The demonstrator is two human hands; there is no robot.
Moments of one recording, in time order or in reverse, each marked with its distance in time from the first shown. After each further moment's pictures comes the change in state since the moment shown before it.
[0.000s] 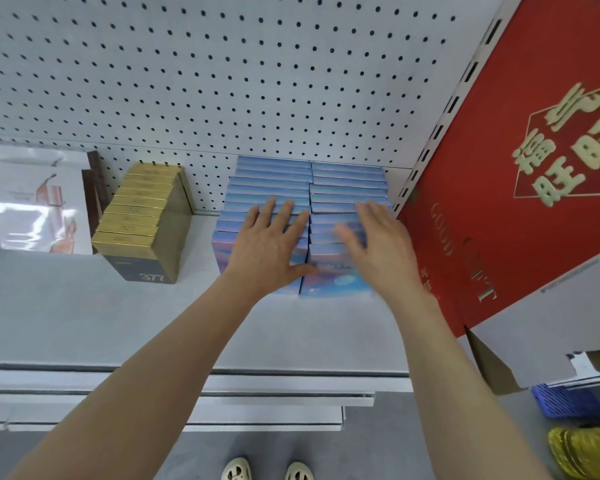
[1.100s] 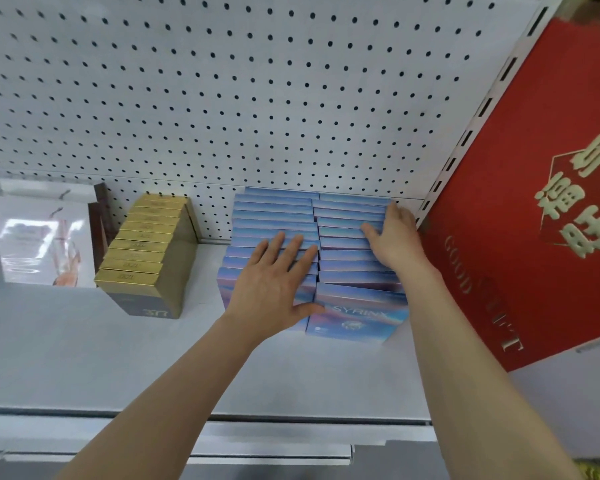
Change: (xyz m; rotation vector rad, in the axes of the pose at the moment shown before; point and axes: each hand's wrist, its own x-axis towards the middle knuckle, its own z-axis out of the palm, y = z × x) left_hand 0.001 -0.013 0.000 -0.046 0.003 0.088; right_hand 0.101 0.027 0.010 0.100 -0.143 0.303
